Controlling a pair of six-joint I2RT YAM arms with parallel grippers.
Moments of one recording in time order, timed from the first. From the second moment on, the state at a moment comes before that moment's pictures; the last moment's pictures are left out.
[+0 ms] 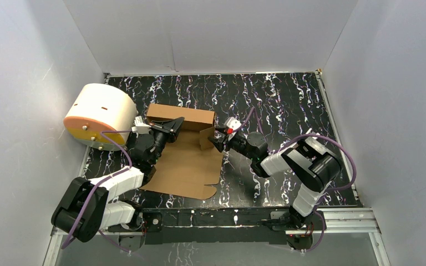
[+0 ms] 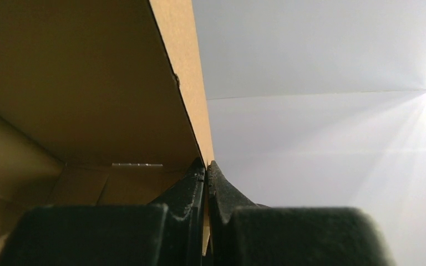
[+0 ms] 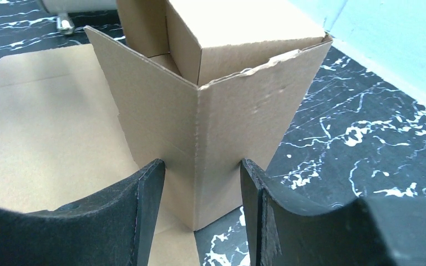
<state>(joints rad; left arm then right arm) -0.44 1.21 0.33 0.87 -0.10 -1.46 0.72 1.71 0.50 1.22 -0.30 -0.10</state>
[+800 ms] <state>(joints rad) -0.54 1.21 0.33 0.89 -0.11 -1.50 0.75 1.85 0.57 1.42 0.00 -0.22</state>
